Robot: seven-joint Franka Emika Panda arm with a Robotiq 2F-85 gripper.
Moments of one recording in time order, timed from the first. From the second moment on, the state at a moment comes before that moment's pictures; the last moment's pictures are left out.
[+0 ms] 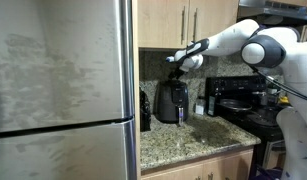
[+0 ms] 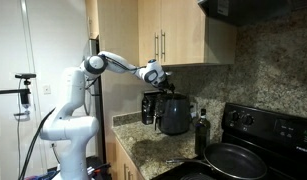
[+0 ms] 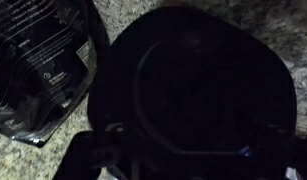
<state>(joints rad) 1.09 0.34 -1.05 -1.73 0.50 2.56 2.60</state>
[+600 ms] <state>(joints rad) 1.62 0.02 -1.50 -1.72 0.36 1.98 2.60</state>
